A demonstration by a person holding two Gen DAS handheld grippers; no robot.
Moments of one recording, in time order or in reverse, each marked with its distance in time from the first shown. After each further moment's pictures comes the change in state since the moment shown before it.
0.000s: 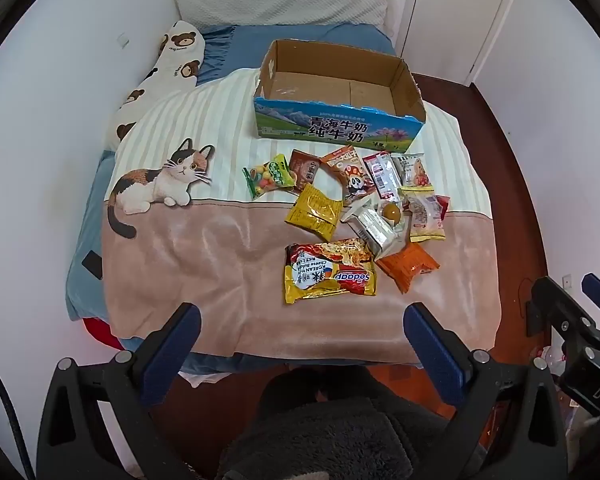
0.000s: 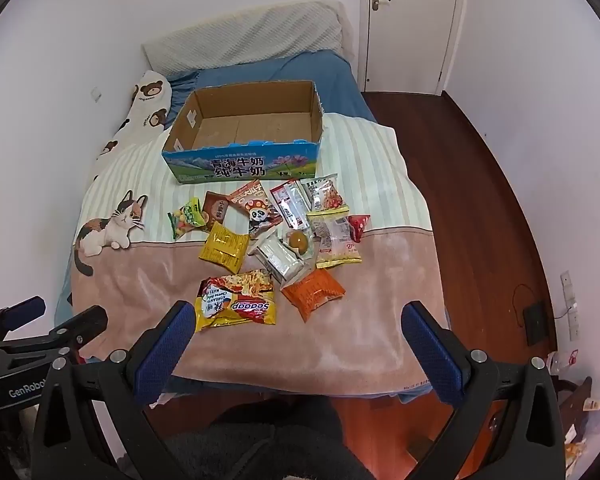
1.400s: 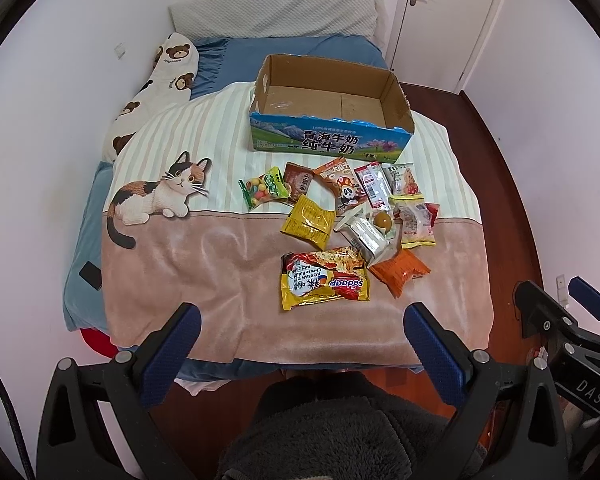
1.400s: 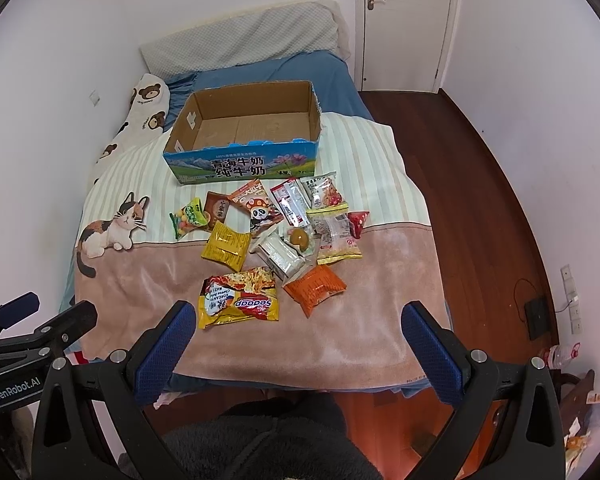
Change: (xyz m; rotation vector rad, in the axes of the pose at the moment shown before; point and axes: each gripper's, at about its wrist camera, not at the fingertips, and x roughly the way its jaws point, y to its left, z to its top) left arm -0.020 -0.002 -0.002 0.009 -0.050 -0.016; right arm -0.009 0.002 -0.007 0.006 0.004 -0.001
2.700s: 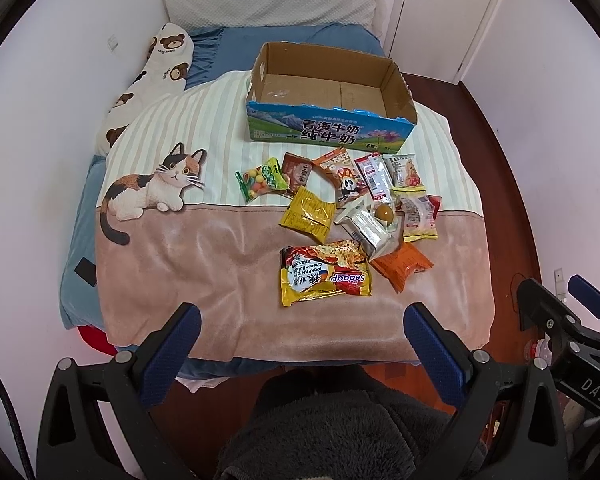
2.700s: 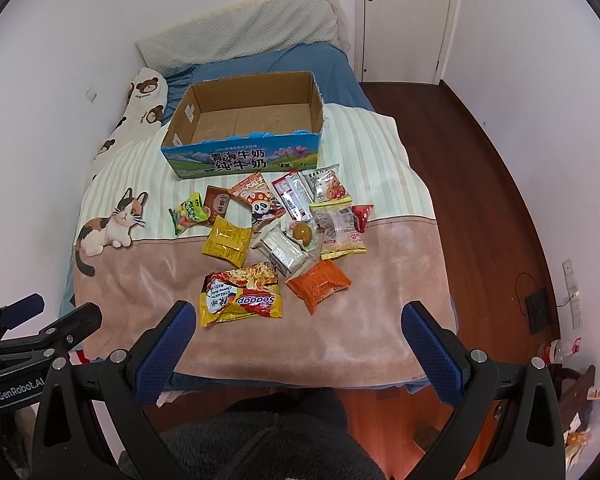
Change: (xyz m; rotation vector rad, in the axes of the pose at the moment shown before) left arm 0.020 0.009 -0.003 0.006 0.041 -0.017; right arm 0.010 -0.001 -0.005 0.007 0.020 0.003
